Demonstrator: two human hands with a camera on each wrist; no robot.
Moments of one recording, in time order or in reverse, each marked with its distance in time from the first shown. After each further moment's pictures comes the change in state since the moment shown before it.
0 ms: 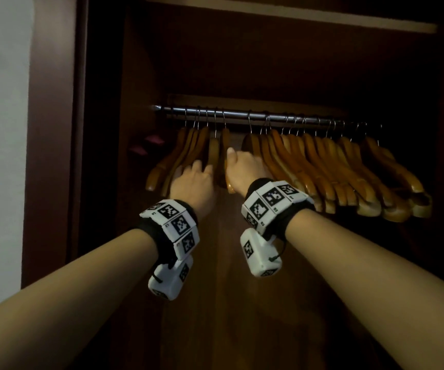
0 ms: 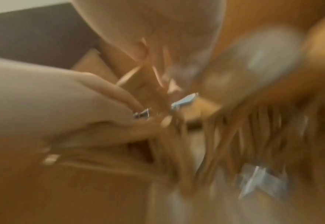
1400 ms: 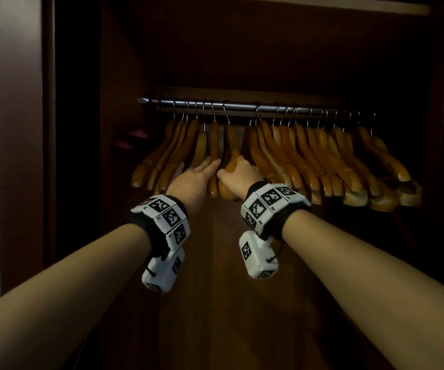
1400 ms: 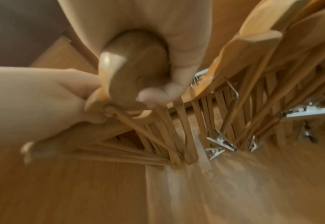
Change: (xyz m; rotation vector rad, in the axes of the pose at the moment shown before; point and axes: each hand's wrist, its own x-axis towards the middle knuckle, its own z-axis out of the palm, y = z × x) left_hand 0.009 0.005 0.019 -0.084 -0.136 0.164; right_hand -0.002 0.033 0.000 0.133 -0.167 0.160
